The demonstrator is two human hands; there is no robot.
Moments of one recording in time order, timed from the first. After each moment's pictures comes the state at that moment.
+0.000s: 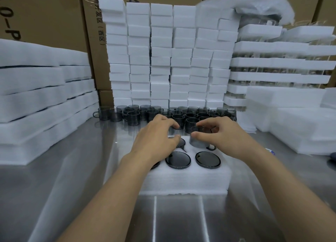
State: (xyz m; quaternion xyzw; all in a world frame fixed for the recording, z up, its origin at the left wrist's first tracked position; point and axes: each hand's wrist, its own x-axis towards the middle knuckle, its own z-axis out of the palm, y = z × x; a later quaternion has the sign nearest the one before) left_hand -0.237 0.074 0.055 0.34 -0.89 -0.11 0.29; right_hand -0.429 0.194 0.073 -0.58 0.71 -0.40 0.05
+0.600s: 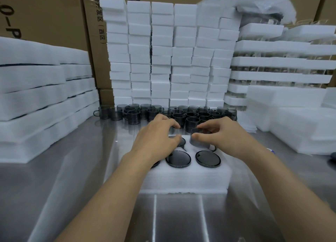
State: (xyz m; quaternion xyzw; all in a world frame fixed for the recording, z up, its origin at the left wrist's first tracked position) left_hand -0.238 0.072 0.054 0.34 -0.89 -0.11 0.28; right_hand -0.439 0.190 0.067 -0.56 0.73 -0.38 0.08
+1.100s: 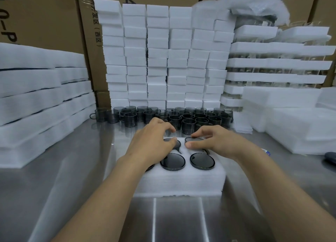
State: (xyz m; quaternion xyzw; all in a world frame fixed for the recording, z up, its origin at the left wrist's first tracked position) left_hand -0.239 0.074 0.054 0.35 -0.89 -0.11 0.26; right_hand -0.444 0.184 0.067 -0.54 0.73 -0.36 0.22
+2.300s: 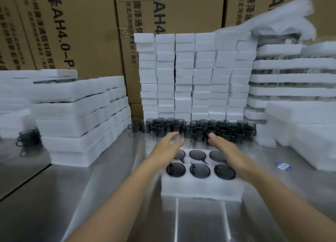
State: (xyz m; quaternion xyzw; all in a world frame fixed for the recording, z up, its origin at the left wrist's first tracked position) left_hand -0.186 0.077 0.074 0.39 -0.77 -0.41 0.29; right_hand -0.397 0.191 0.068 -0.53 0.67 -0.44 0.27
